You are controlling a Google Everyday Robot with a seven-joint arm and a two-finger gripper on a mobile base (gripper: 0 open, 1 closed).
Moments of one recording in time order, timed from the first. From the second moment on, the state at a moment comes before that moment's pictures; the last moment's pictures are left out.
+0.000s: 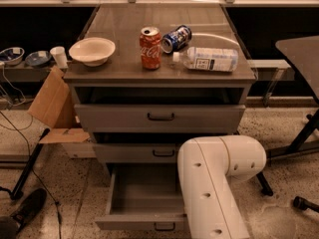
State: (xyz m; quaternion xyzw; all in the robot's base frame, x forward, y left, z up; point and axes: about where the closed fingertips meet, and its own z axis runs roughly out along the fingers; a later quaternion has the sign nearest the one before) arm 0.506 -0.160 0.120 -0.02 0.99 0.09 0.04
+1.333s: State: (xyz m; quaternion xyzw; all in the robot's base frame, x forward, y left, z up) arm 0.486 -0.185 0.153 0.00 1.00 0.08 -0.01
